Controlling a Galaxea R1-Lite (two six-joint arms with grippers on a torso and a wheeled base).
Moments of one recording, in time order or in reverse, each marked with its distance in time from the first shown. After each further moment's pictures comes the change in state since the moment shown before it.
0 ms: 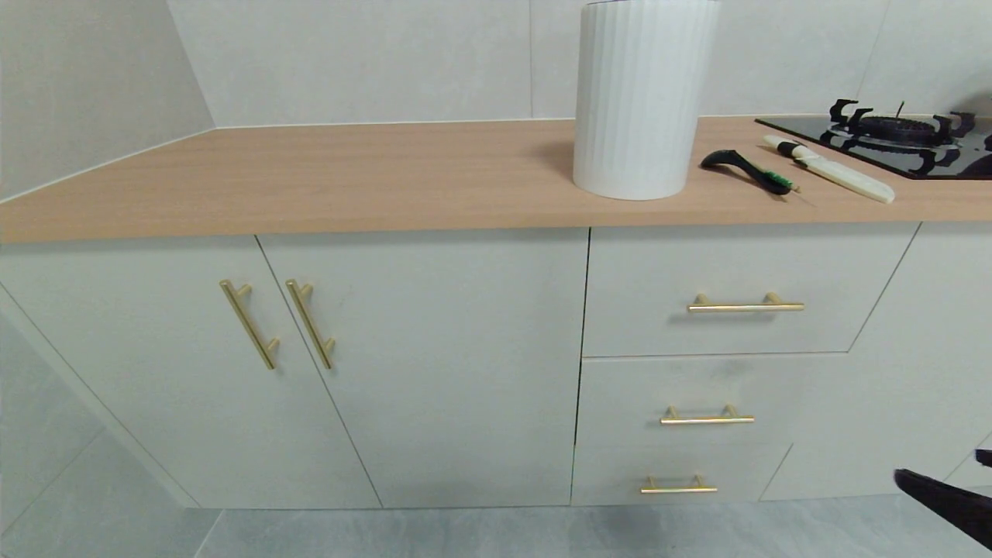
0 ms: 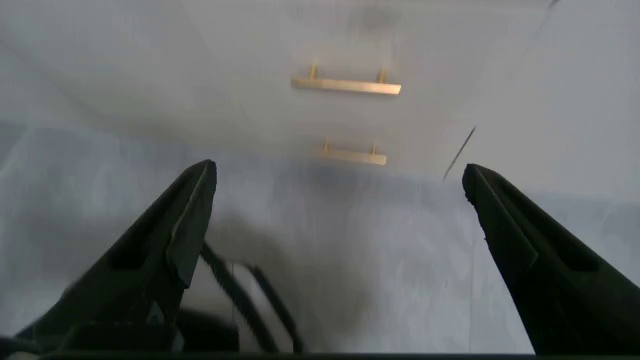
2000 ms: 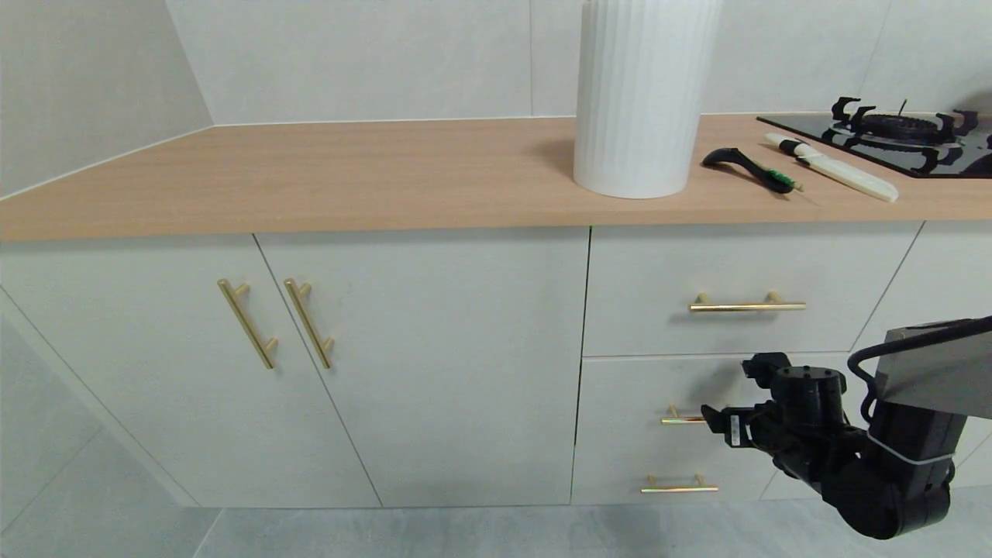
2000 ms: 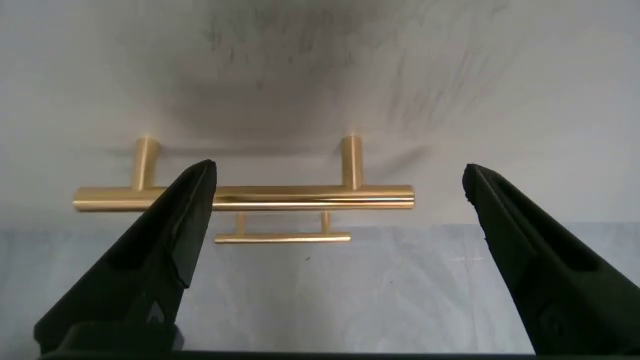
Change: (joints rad) left arm 0.000 0.000 0.000 0.000 0.000 0.000; right arm 0.071 1.366 -0.141 -1.232 -0.333 0.037
